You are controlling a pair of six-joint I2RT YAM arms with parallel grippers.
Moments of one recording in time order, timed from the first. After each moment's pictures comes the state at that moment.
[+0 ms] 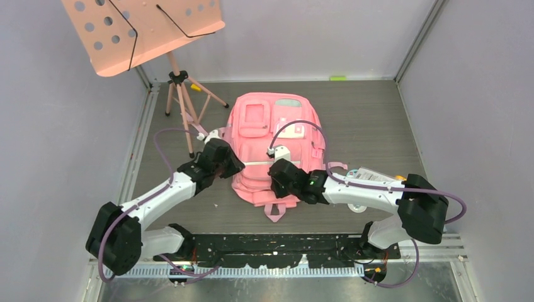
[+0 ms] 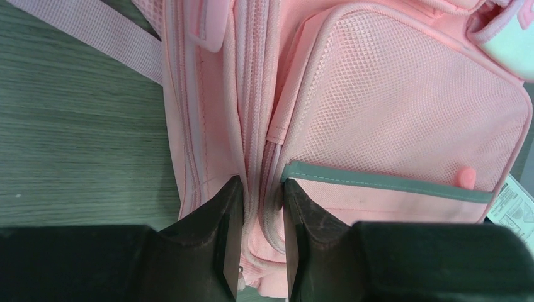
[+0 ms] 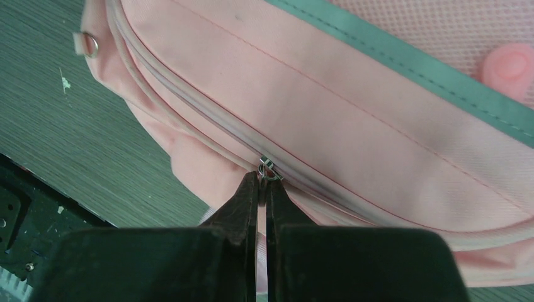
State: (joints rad) left arm -0.54 1.18 0.68 -0.24 -0.09 -0.86; right arm 1.08 1.43 0.86 -0.25 0.28 0.57
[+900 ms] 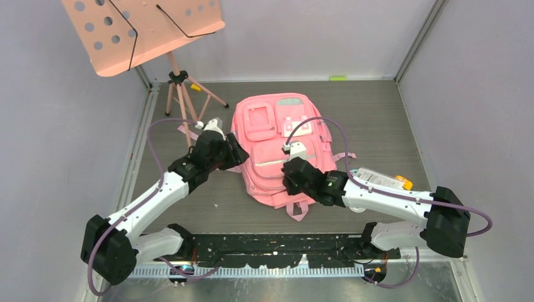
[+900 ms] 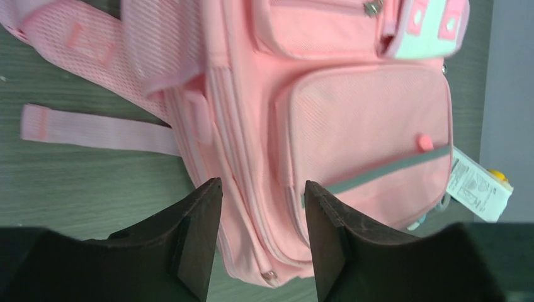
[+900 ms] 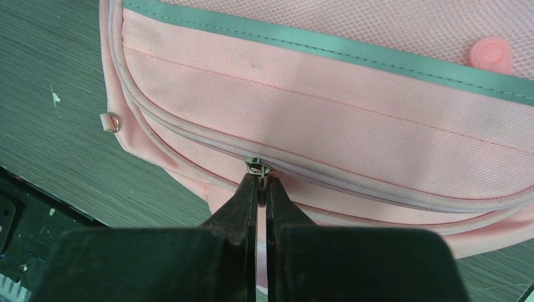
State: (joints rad) left arm -0.59 1.09 0.77 -0.29 -0.07 -0.78; right arm 1.04 1.24 0.81 -0.35 0.36 0.56
